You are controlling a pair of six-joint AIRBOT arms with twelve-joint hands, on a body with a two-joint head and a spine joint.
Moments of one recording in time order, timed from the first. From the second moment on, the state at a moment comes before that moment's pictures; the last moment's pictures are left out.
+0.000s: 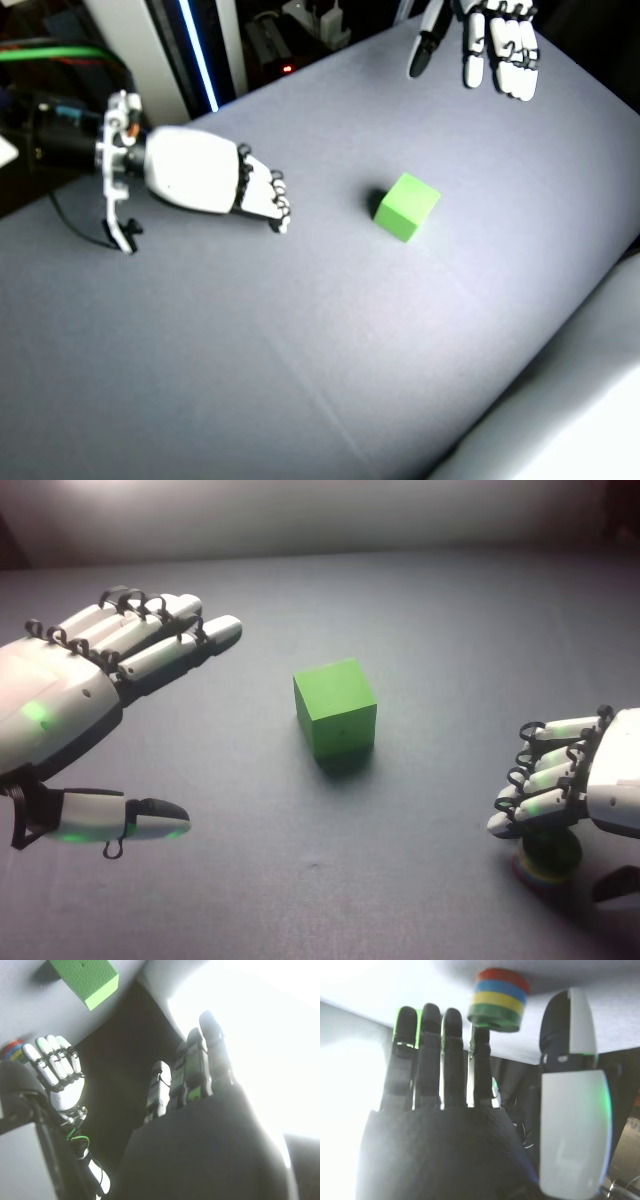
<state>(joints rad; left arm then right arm) 0.89 -0.84 0.96 -0.07 -1.06 0.89 -0.82 -0.93 1.09 -0.52 0.67 -0.68</state>
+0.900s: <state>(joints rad) 0.89 -0.84 0.96 -0.07 -1.05 0.89 -0.70 -0.98 1.15 -0.46 0.69 -0.68</state>
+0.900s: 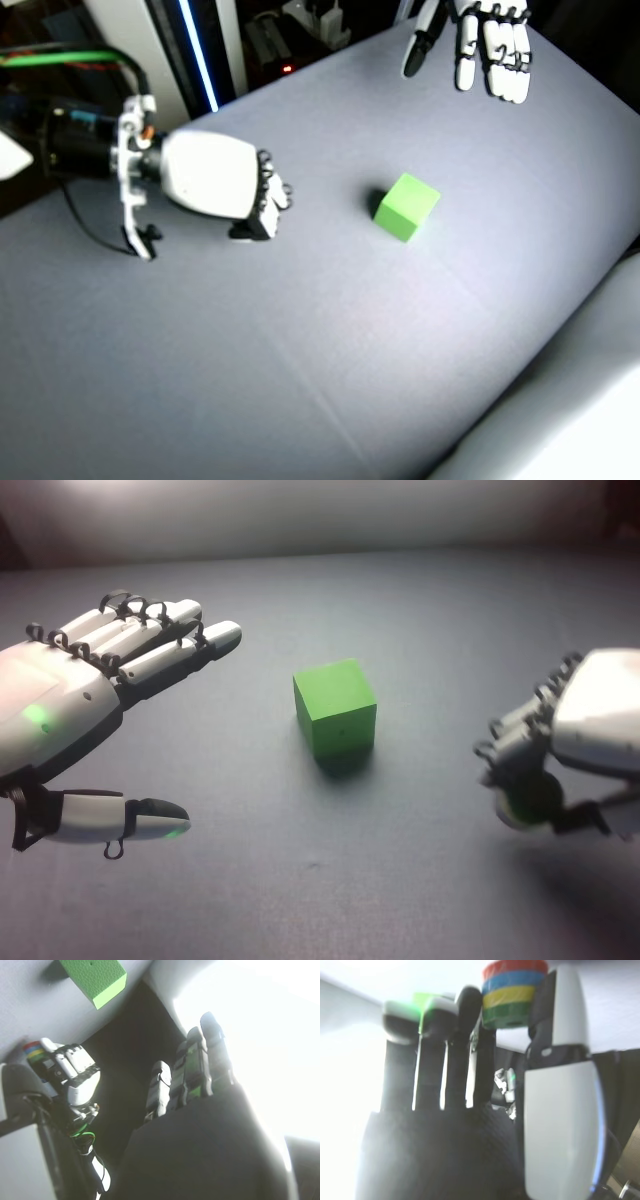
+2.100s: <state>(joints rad) 0.91 -0.86 0.97 -0.08 -1.08 0.86 -0.36 -1.34 1.46 -0.42 0.55 -0.71</state>
